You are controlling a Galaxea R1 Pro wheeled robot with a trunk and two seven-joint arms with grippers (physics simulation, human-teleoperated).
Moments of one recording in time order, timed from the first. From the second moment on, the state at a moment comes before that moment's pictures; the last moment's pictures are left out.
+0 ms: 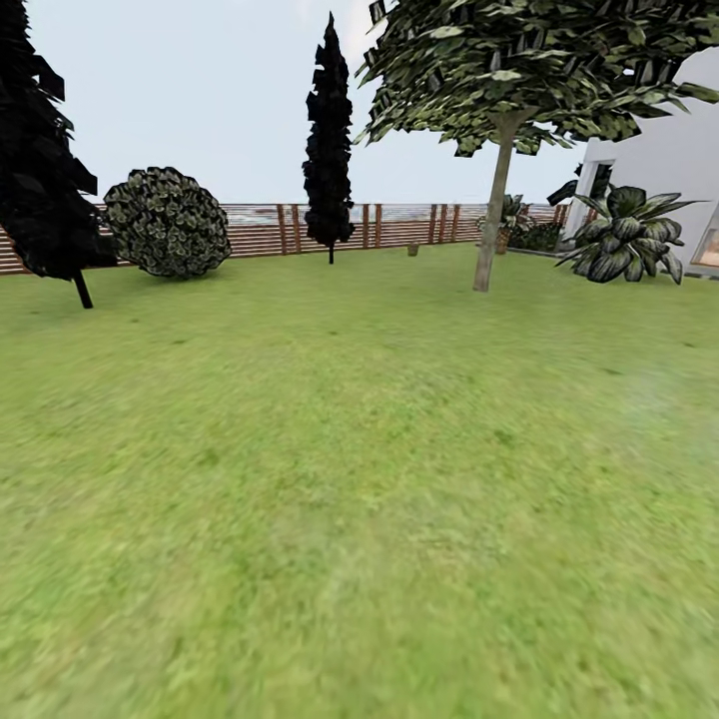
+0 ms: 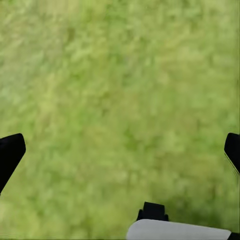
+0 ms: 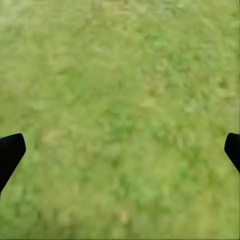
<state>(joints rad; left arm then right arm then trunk) -0.11 -0.02 -0.02 -0.25 -0.01 -0.37 0.27 -0.20 -0.08 0.11 -0.20 -0.14 -0.44 -0.04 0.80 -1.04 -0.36</state>
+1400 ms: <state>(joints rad) -0.11 -0.02 -0.01 -0.25 -0.01 -0.37 0.27 -0.20 -0.08 0.10 -0.20 -0.14 -0.44 -0.04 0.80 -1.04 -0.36</state>
